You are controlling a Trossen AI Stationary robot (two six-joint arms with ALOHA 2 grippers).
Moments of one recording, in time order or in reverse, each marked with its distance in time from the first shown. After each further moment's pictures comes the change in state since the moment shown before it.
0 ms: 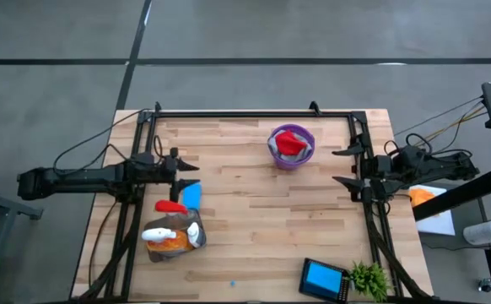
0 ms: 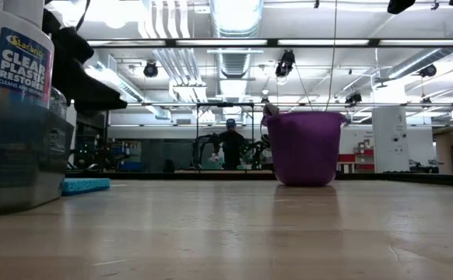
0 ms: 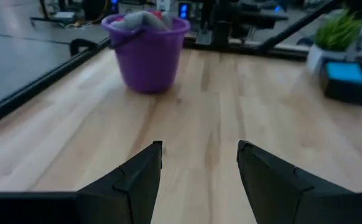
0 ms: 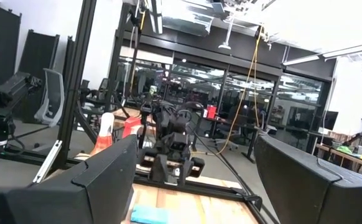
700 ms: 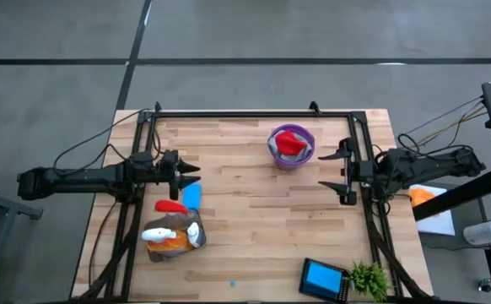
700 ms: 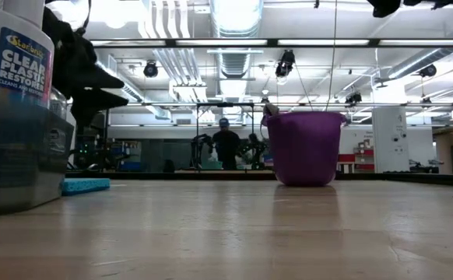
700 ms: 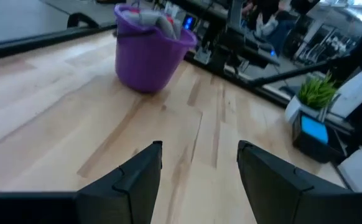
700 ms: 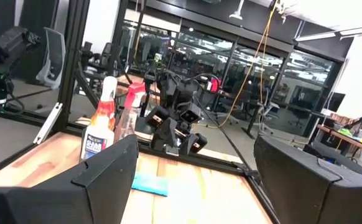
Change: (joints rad) left arm 0.002 0.006 0.000 0.055 0.013 -0.339; right arm -0.002 0.171 0.034 -0.007 0.008 -0.034
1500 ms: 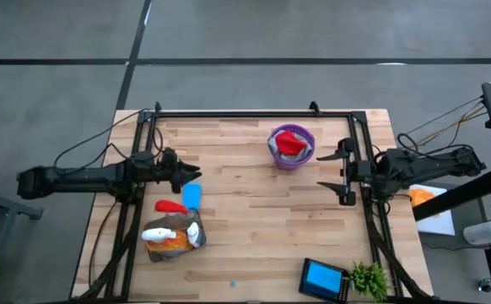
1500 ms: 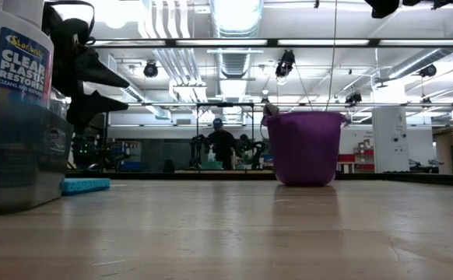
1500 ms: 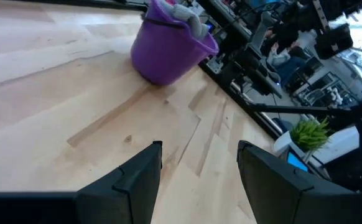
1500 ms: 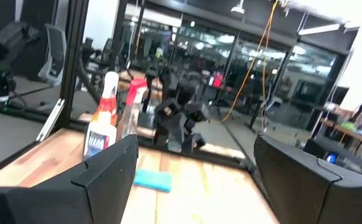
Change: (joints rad) left arm 0.000 0.025 0.024 -0.023 -0.052 -0.311; right arm 0.000 0.019 0.014 -0.016 0.001 0.018
